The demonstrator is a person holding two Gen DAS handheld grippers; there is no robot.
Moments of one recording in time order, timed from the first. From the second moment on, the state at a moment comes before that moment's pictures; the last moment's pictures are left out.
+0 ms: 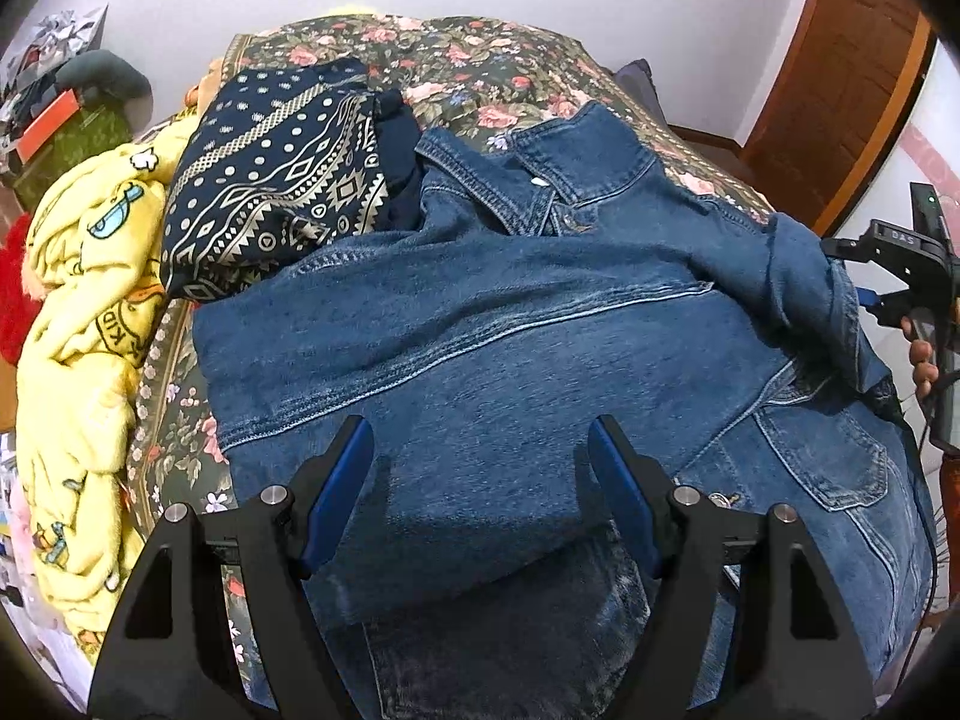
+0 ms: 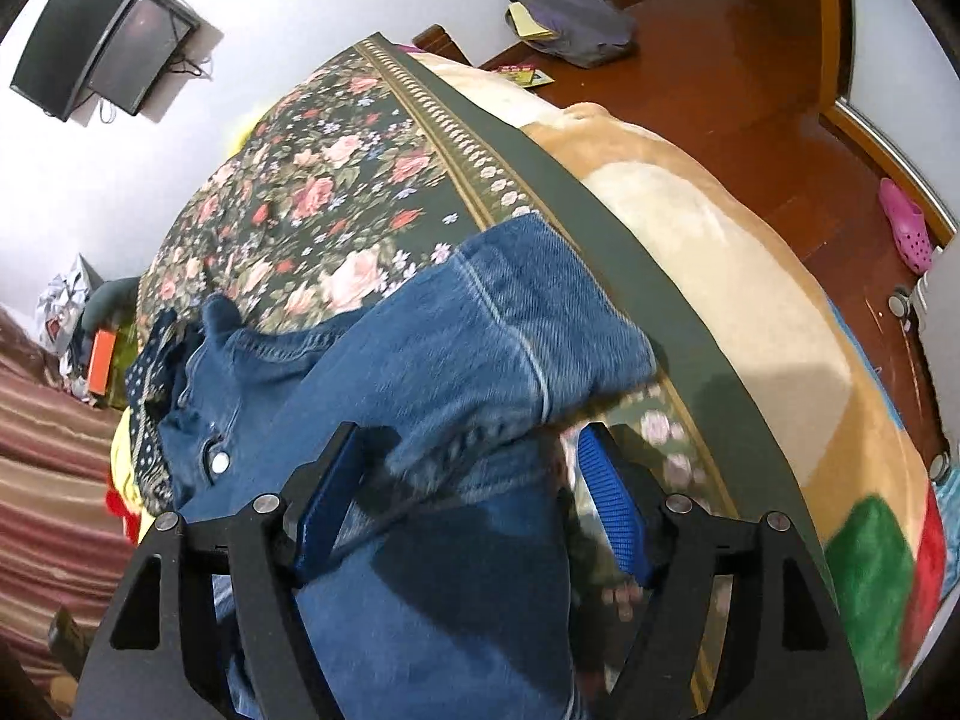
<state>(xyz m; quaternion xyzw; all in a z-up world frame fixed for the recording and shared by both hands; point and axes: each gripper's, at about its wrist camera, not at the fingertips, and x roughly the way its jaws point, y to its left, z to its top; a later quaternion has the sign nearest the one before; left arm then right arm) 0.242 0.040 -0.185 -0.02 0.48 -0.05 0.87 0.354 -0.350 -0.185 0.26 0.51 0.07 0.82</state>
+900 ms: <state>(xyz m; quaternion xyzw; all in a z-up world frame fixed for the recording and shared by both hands) 0.206 0.068 -0.143 -0.02 0.42 -0.04 0.91 0.291 -0.137 -0.025 0.05 0.38 0.31 0.87</state>
